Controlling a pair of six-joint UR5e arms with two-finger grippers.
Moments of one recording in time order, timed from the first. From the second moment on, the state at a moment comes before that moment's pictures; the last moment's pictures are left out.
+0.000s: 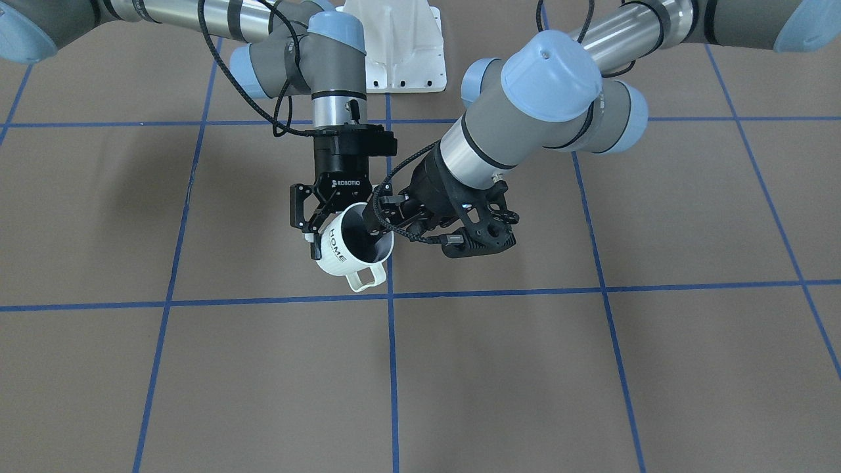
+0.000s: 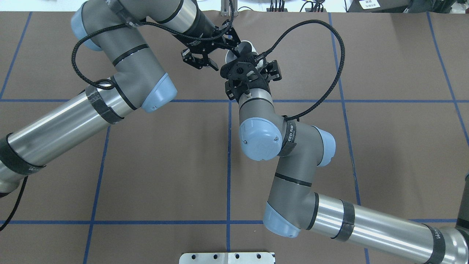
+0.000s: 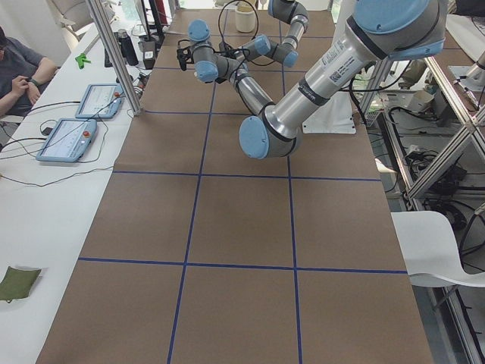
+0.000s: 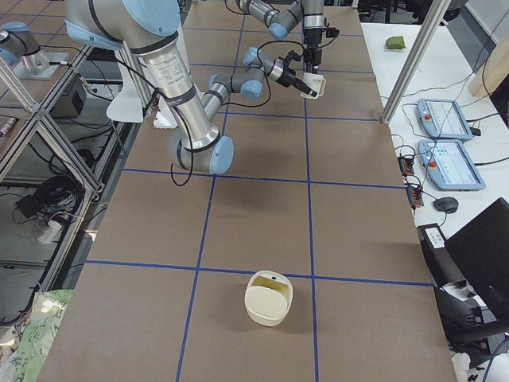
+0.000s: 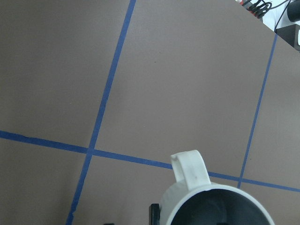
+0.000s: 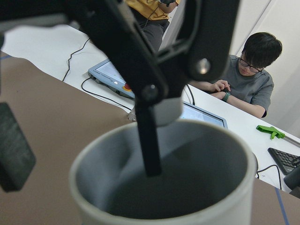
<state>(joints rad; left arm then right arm) -0.82 -2.48 -1.38 -2.07 -2.26 -1.57 0.43 -0.88 1.60 -1.22 0.86 0.73</state>
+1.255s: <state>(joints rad) -0.81 -2.49 -1.36 -2.08 -2.27 -1.60 0.42 -0.89 1.60 -1.22 0.86 0.72</state>
